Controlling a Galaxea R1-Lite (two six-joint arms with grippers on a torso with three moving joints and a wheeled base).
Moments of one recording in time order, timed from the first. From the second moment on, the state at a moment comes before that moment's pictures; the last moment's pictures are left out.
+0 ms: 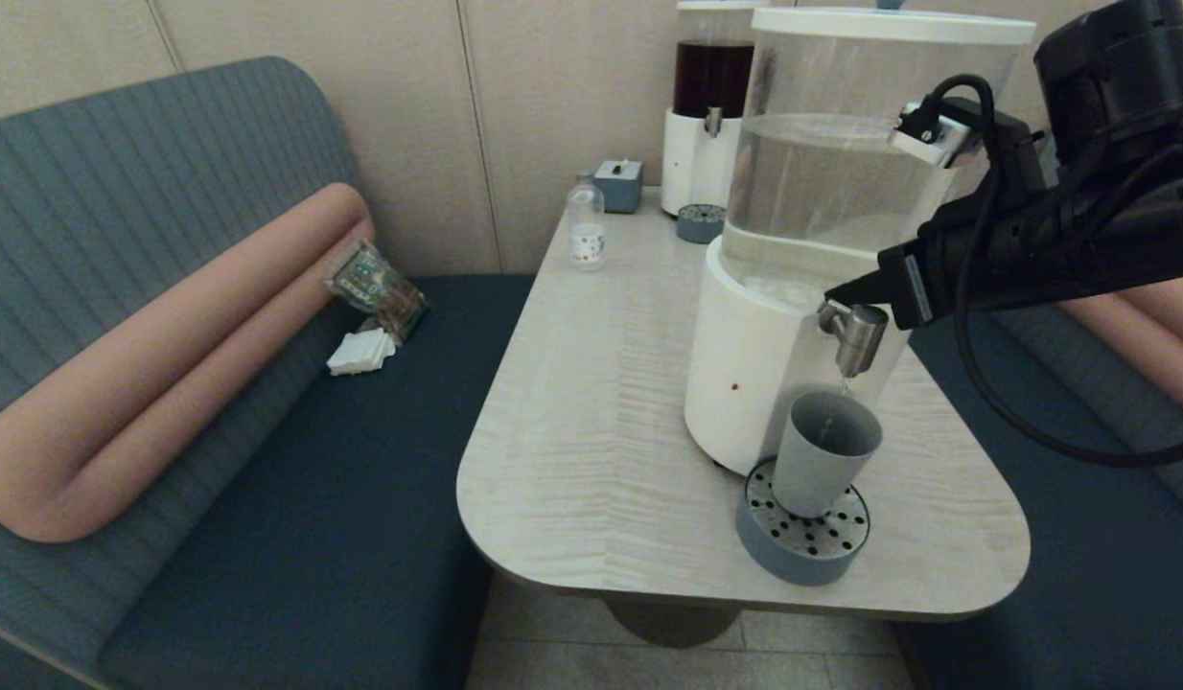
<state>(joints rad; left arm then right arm) -0.02 0.00 0.00 0.00 -0.01 0.06 0.36 1.71 -1.66 0.48 0.19 -0.11</state>
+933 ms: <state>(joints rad) -0.02 0.00 0.00 0.00 -0.01 0.06 0.31 1.67 -1.66 0.42 0.19 -0.10</state>
